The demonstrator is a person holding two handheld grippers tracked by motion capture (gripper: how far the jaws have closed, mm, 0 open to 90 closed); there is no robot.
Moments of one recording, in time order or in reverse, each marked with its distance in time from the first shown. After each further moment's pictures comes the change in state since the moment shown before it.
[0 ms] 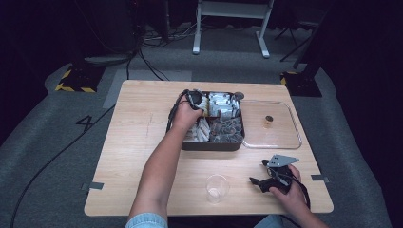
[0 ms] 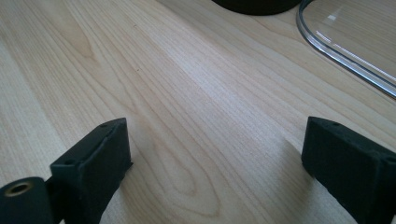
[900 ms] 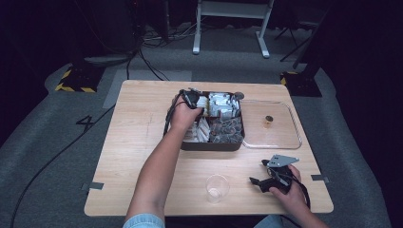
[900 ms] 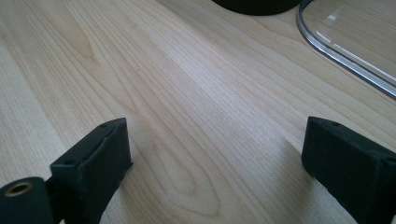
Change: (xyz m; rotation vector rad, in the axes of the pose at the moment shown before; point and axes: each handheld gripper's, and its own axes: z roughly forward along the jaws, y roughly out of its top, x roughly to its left) left arm 0.002 -0.006 -0.001 -0.066 0.069 -0.105; right arm 0.000 0.000 0.000 0.000 0.000 0.000
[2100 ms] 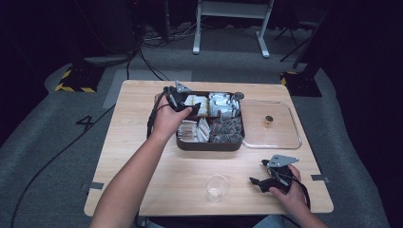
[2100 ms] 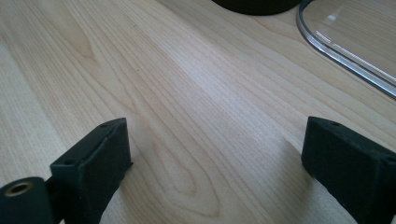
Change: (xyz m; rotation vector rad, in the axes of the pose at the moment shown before) left arm -0.011 -0.007 -0.102 -0.232 0.008 0.084; right arm 0.000 0.000 0.000 0.001 0.000 -0.003
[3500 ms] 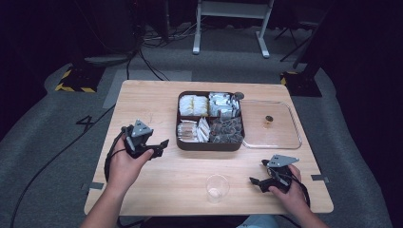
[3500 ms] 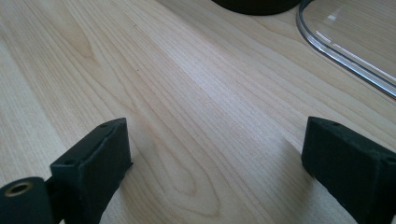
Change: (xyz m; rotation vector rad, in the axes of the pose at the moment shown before) left arm 0.007 -0.108 -0.119 0.030 -0.021 -0.015; right arm 0.000 0.000 0.000 0.000 -0.001 -0.001
